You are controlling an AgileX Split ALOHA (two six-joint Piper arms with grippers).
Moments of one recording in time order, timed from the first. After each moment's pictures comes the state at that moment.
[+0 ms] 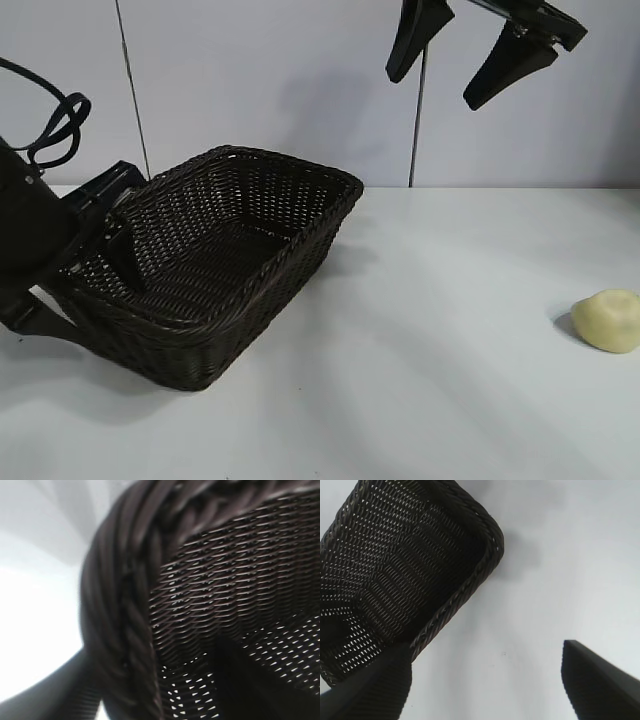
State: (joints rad) left arm -0.35 1.71 -0.85 -0.45 0.42 -0.80; right arm 0.22 1.85 -1.72 0.34 1.10 -0.10
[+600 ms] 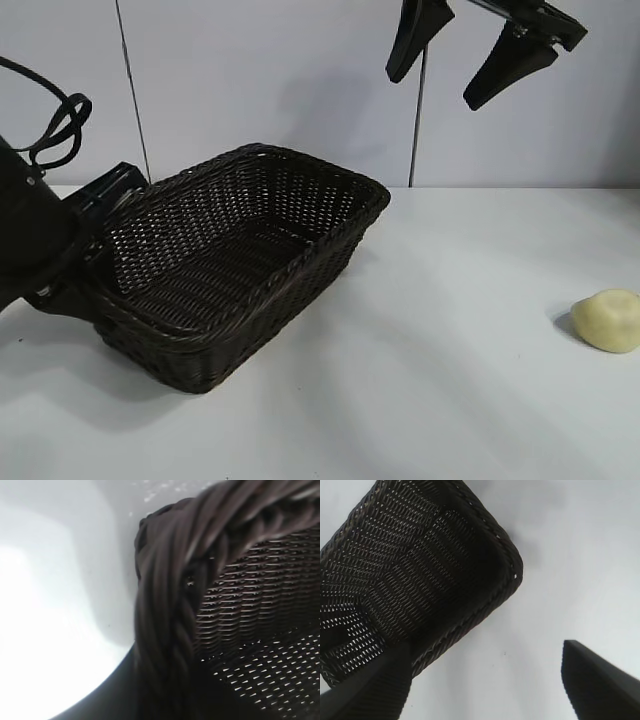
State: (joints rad) left arm -0.35 1.70 -0.86 -0.45 0.48 -0.81; right arm 0.22 1.85 -1.72 0.34 1.10 -0.10
